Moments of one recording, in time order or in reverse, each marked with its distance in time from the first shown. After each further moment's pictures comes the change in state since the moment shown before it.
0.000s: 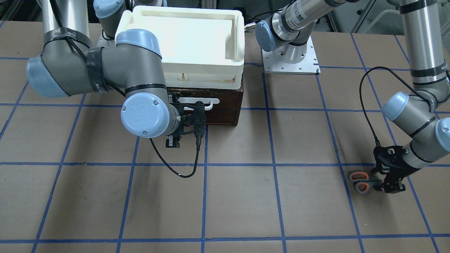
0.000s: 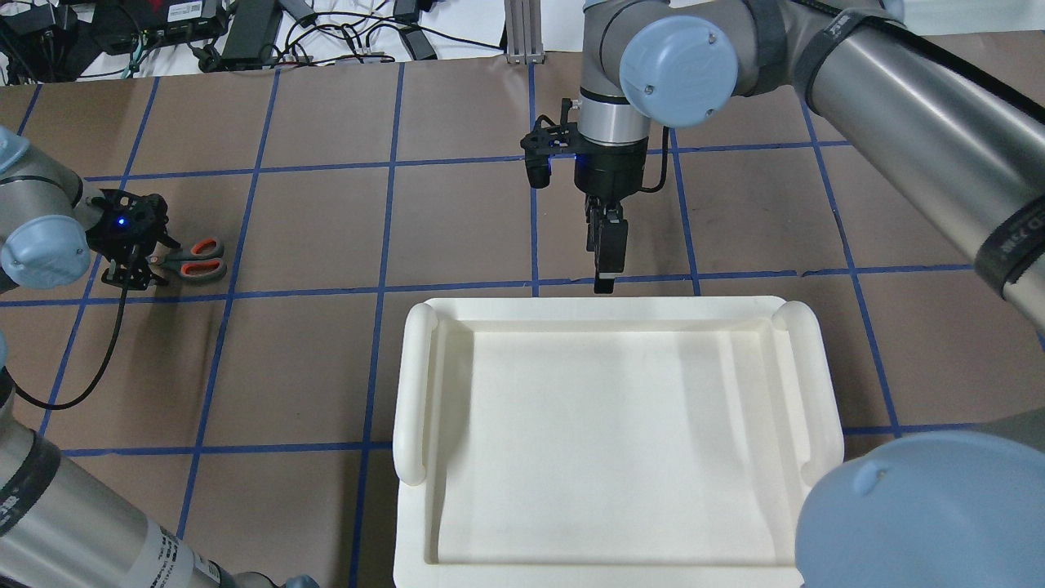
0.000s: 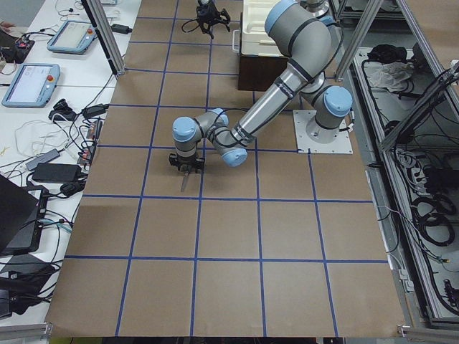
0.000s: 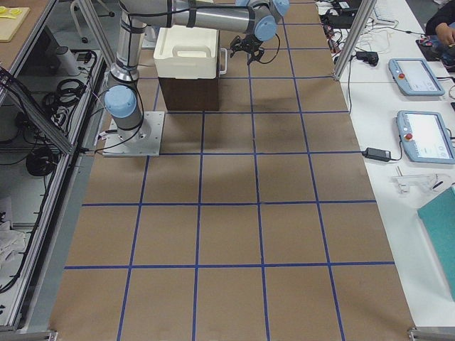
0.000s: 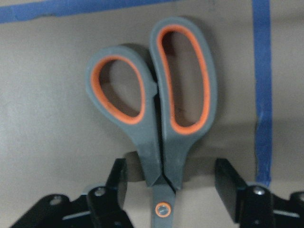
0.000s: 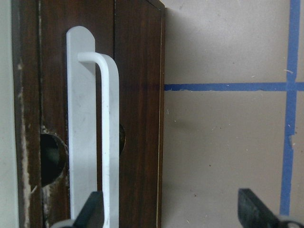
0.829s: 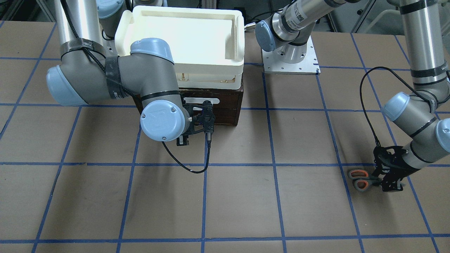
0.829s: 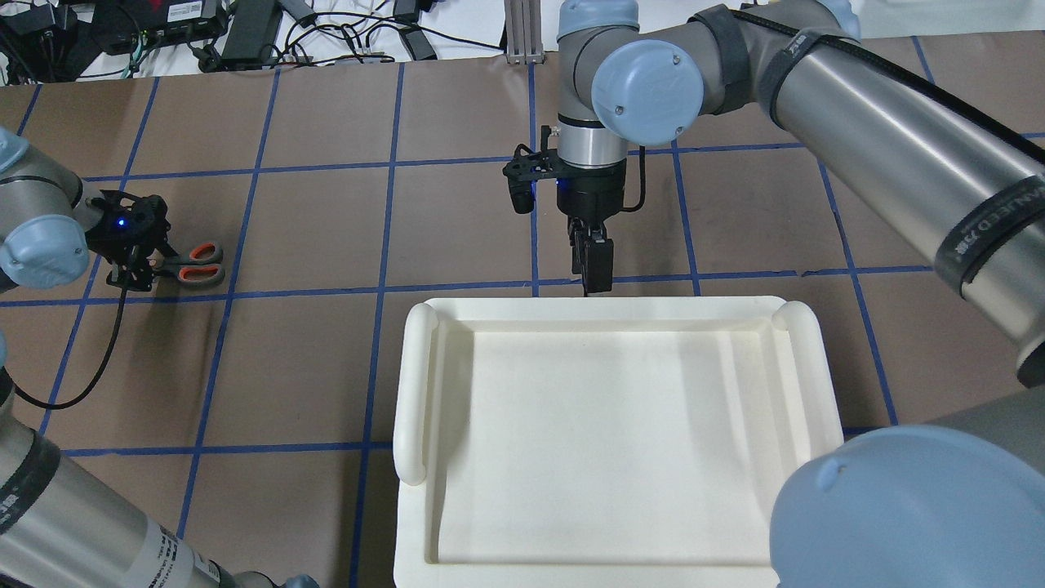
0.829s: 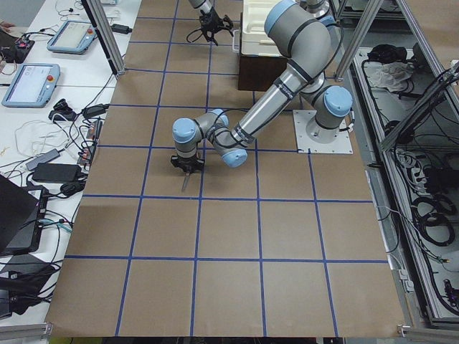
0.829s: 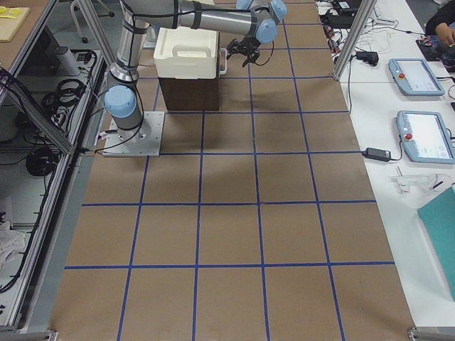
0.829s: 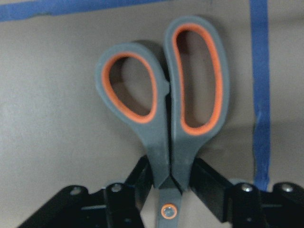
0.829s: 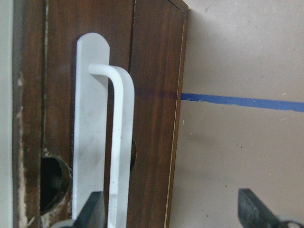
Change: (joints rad) left arm 0.001 -0.001 0.005 -0.012 0.000 0.002; right arm 0.040 0.023 0.016 0.011 0.000 -0.026
